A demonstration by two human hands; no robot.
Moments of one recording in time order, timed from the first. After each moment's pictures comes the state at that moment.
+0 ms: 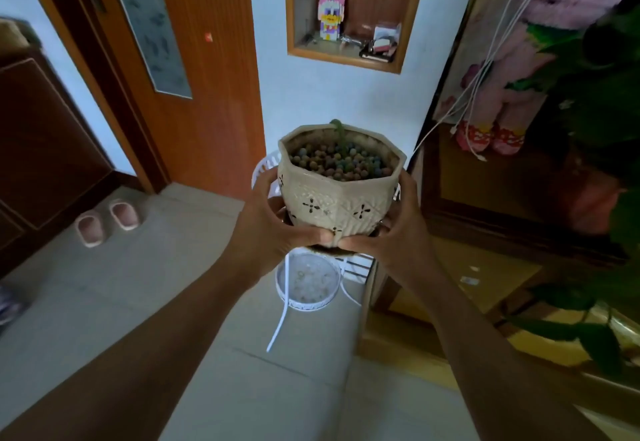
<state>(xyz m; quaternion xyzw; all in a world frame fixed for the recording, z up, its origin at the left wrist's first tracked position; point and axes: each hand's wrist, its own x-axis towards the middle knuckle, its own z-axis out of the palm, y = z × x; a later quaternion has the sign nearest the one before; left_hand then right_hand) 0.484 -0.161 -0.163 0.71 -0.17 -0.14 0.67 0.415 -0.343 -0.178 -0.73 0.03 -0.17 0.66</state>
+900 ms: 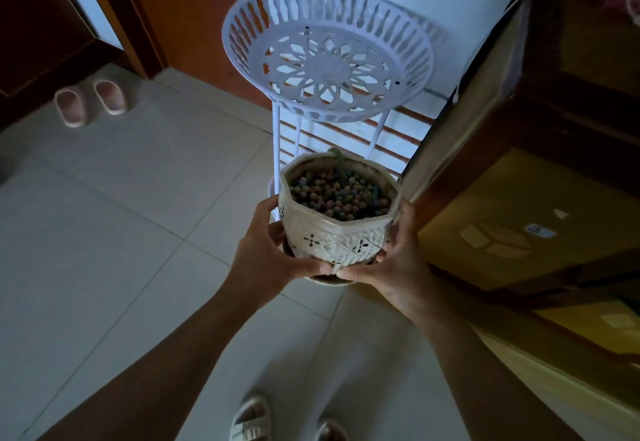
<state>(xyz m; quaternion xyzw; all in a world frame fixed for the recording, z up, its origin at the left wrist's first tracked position) 0.445 -0.201 -0.418 0.75 0.00 -0.21 0.63 0.406 -0.391 -0.442 -0.73 0.09 -0.01 0.68</state>
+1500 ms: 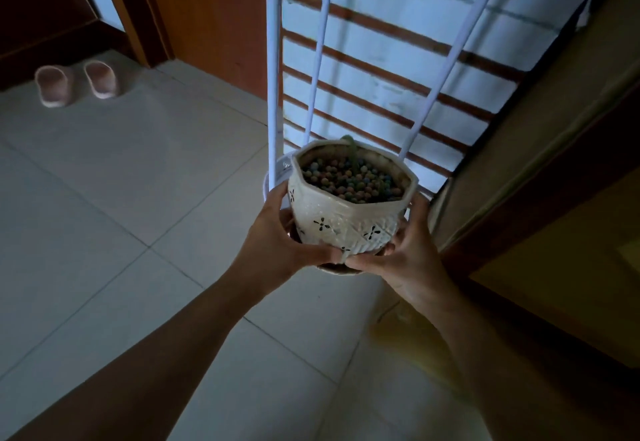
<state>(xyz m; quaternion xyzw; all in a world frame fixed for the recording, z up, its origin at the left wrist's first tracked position) 0.537 -0.236 -0.646 0.73 -0.04 -0.14 0.67 0.504 -0.424 -0.655 -0.73 0.00 -0.02 0.68</state>
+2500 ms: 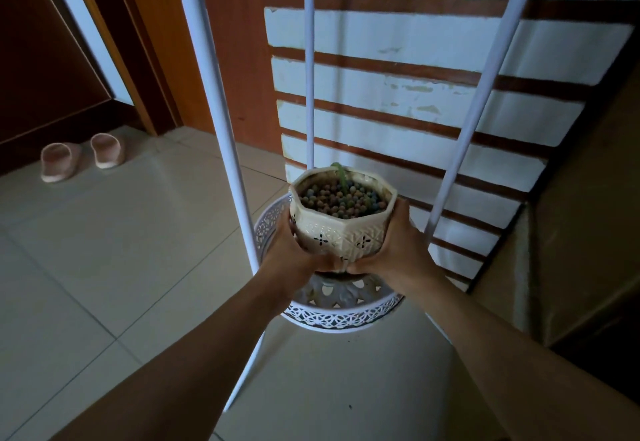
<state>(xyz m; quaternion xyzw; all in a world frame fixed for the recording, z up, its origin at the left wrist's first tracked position) 0.692 -0.279 -0.797 0.69 -0.04 -0.12 0.72 0.674 -0.446 -0.798 -0.87 0.04 -0.09 0.48</state>
